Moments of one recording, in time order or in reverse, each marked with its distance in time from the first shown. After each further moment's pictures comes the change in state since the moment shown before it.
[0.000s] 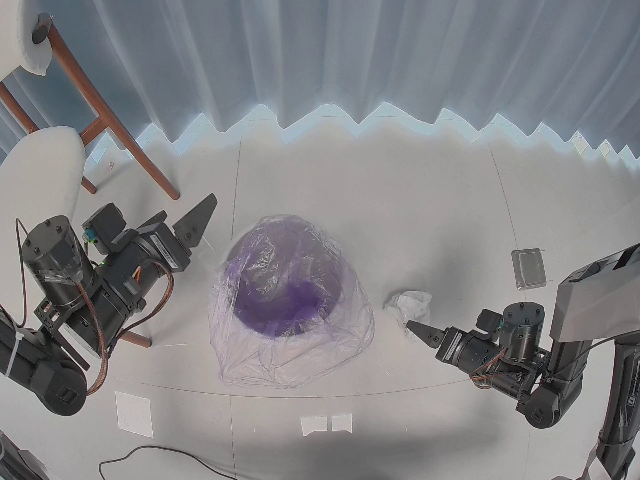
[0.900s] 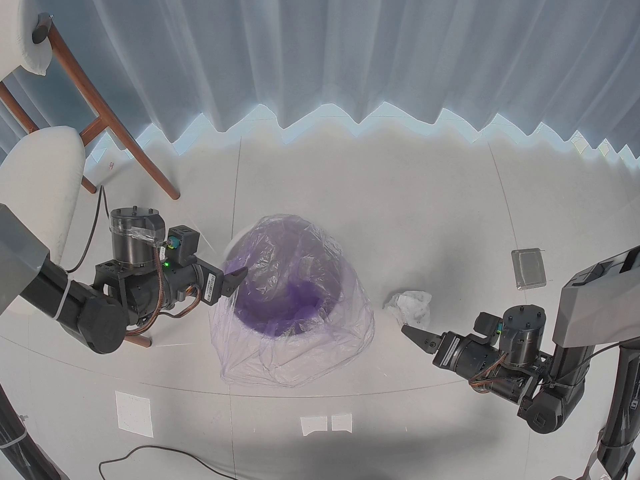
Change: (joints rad) left arm 0.092 0.247 -0.327 0.564 -0.110 0.594; right arm 0.041 -0.033 0.028 0.000 -0.003 0.000
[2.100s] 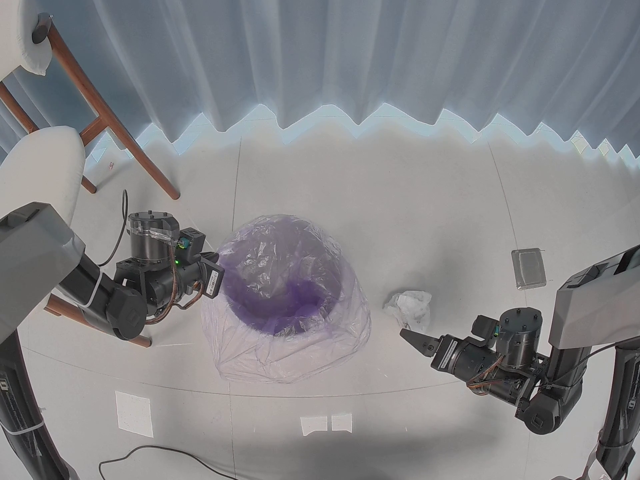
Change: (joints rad) left arm 0.057 0.173 -0.130 -0.026 0.063 0.073; right arm 0.002 0.021 -0.003 0.000 0.000 -0.002
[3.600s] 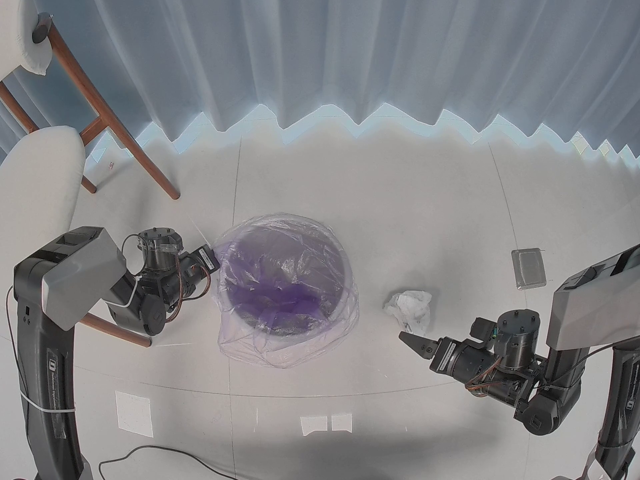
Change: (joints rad) left arm 0.120 0.347 -0.253 -0.199 -0.095 -0.868; right arm 0.003 0.012 0.000 0.000 0.000 0.000
